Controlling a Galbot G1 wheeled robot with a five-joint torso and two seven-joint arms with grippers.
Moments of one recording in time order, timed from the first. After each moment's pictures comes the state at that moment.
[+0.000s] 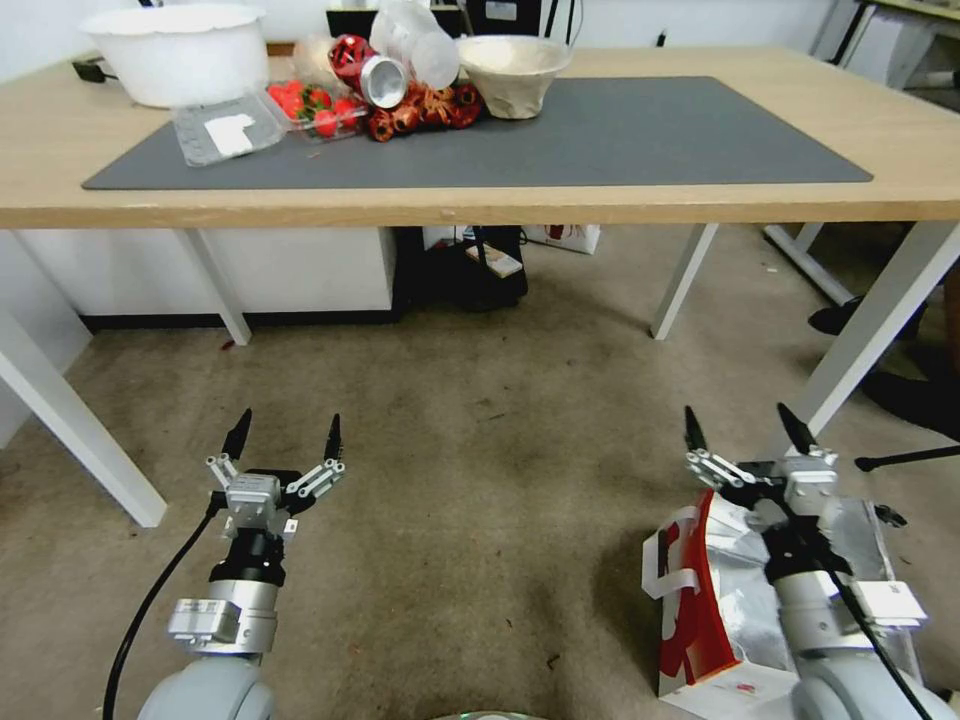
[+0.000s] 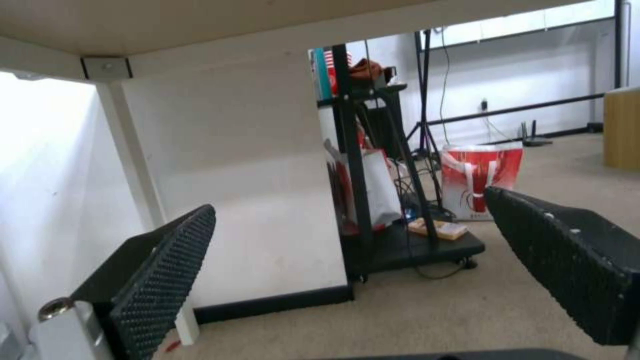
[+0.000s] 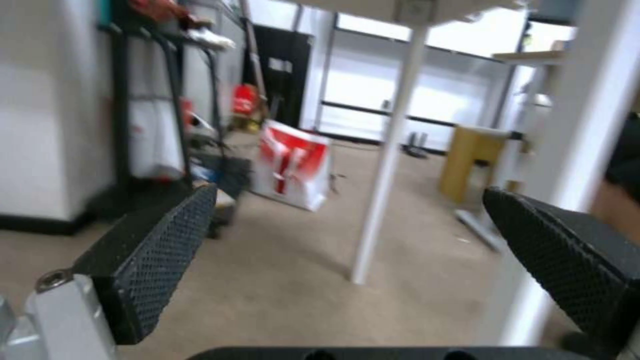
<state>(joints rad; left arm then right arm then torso) 1.72 -1.33 -0.56 -2.19 -0.10 -0.24 -0.12 -1.75 1.38 0.84 2.23 0.17 0.10 -0.05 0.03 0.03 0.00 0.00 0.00</state>
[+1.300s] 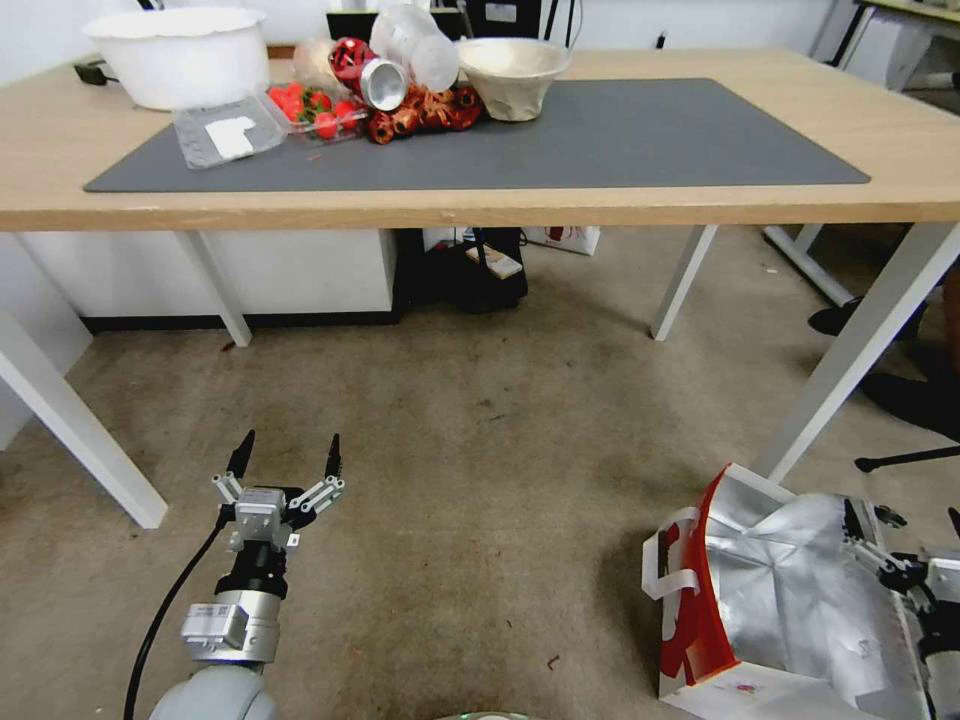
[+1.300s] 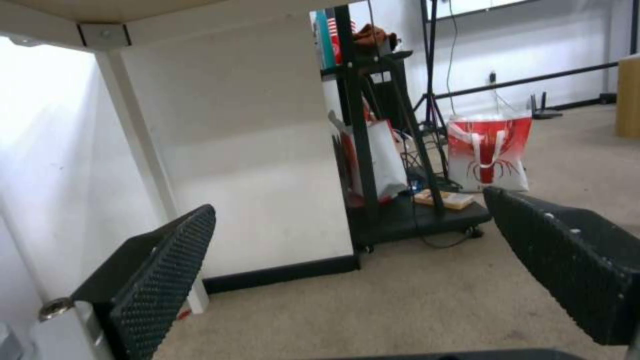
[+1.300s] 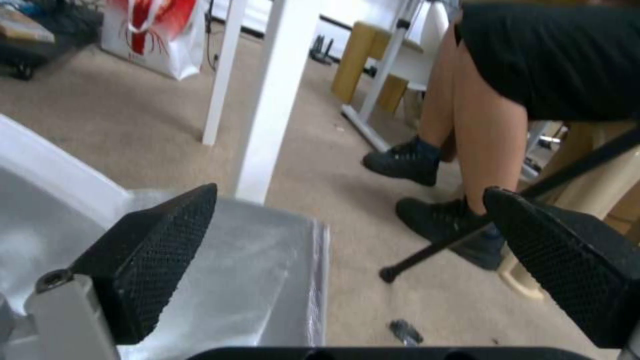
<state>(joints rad) 1.74 -1.33 -0.55 -2.13 -0.08 -0.25 -0.13 -1.68 1.30 1.08 1.72 0.16 0.26 -0.11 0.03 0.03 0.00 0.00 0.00</state>
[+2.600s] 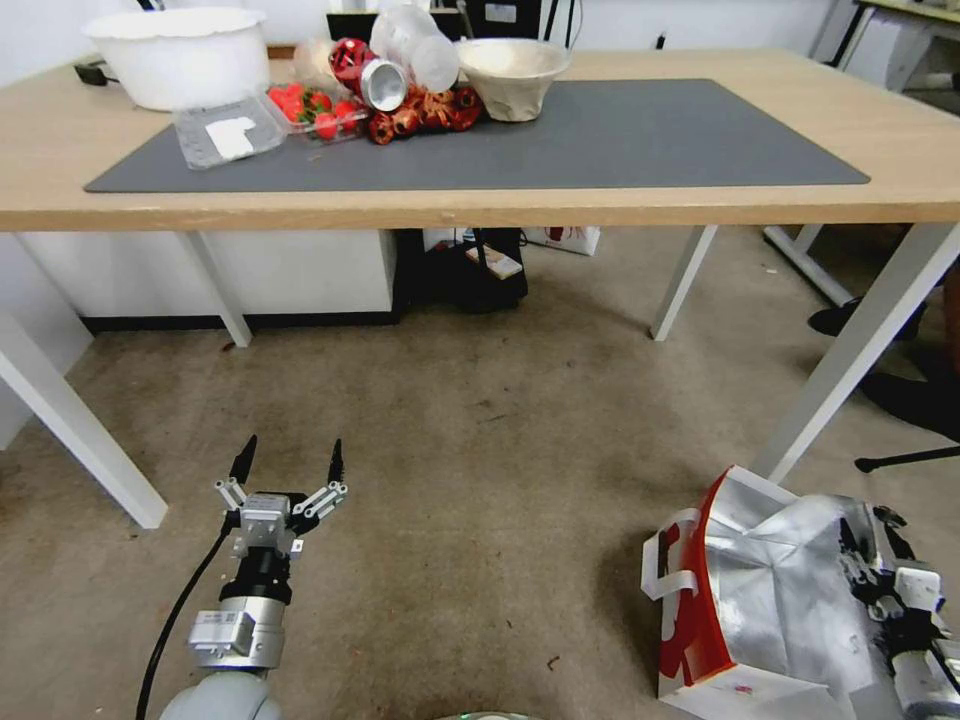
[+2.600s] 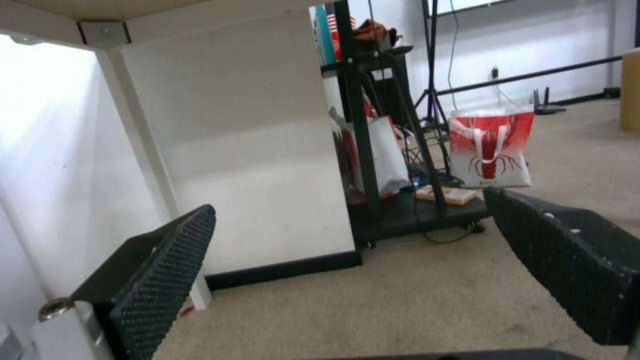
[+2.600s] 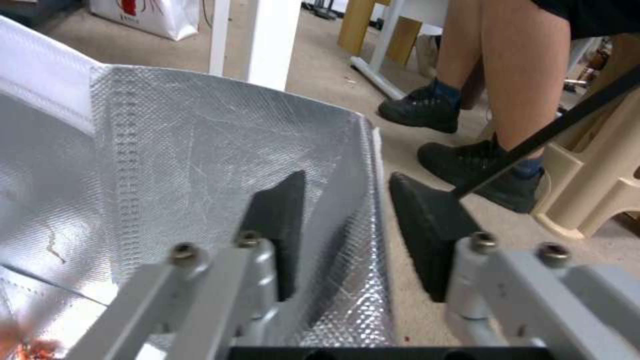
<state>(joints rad) 1.74 -1.34 -0.54 -2.12 -0.05 -0.26 -0.15 -1.59 1.28 1.02 1.56 0.20 0.23 -0.12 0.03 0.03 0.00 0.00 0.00</state>
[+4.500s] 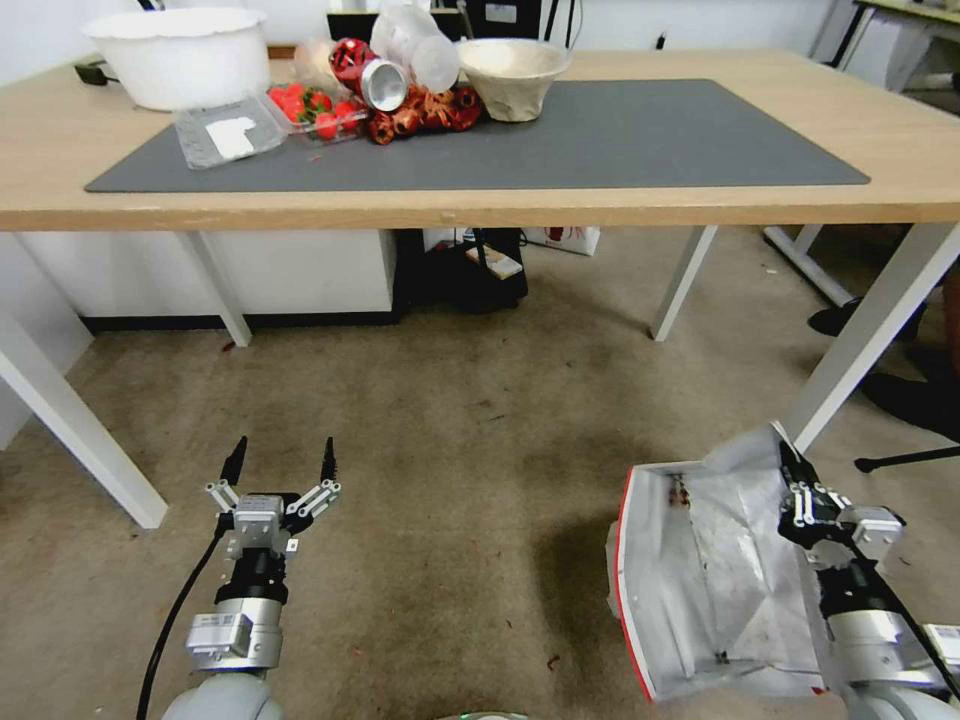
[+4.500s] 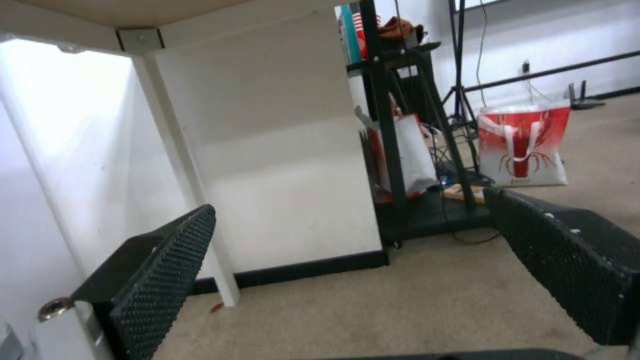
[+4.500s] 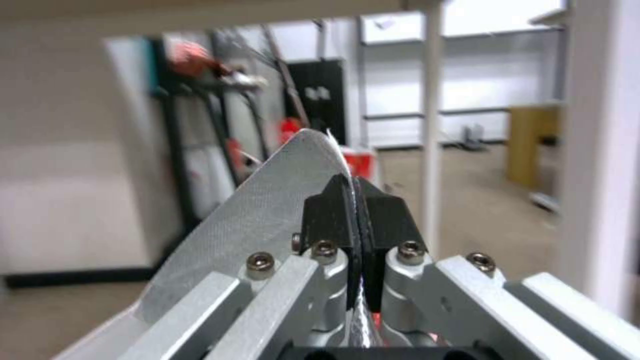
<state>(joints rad) 1.74 -1.36 -0.54 -2.12 0.00 -0.26 -0.21 -1.73 1.35 0.89 2.05 0.52 0.26 -0.31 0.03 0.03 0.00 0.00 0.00</state>
